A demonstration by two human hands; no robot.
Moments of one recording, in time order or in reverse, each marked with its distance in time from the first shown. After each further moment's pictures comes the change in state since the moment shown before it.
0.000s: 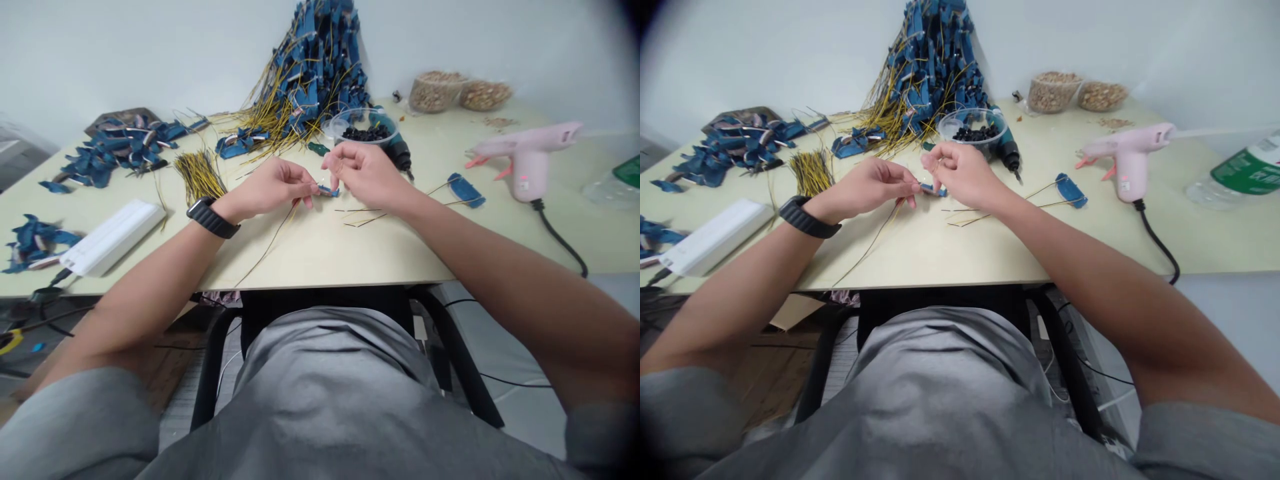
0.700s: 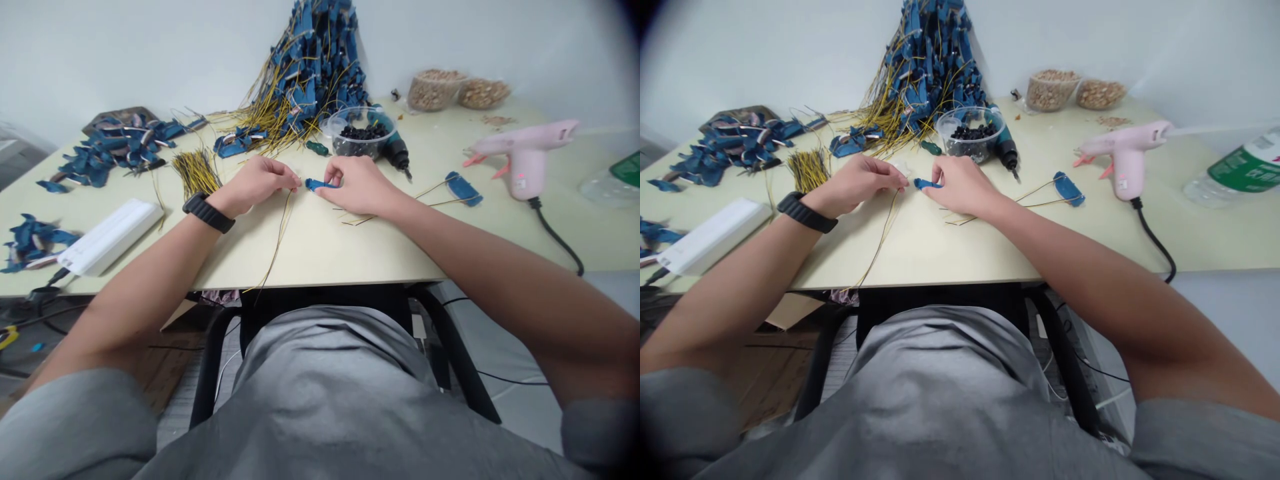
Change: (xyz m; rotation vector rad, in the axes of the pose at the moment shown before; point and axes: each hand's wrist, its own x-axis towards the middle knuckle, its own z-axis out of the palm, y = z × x) left_hand 0.010 -0.030 -0.015 0.027 0.201 -0.085; right_hand 0.010 0.017 0.012 -0.415 0.007 -0.072
